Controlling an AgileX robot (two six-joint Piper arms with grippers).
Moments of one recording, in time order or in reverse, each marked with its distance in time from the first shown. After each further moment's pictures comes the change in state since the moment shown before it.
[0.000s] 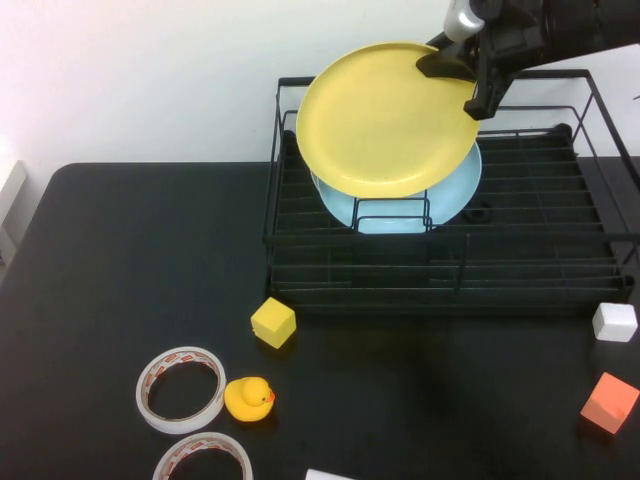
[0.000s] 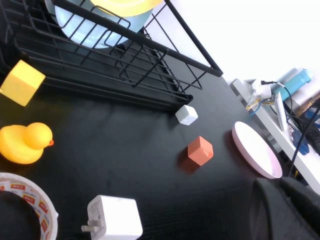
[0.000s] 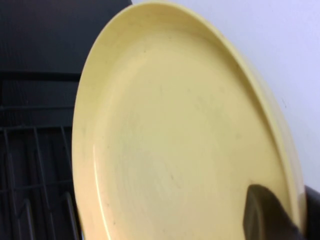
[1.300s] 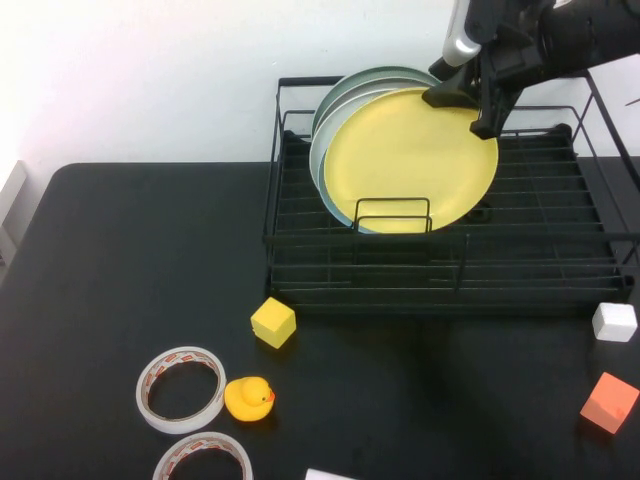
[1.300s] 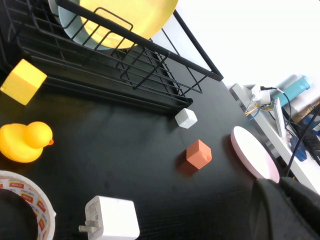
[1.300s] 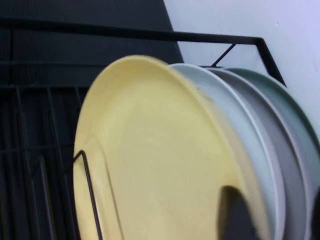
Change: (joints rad) right arm 0.001 0.018 0.000 -0.103 0.030 0.047; left arm 0.000 0.000 0.000 0.019 0.000 -0.045
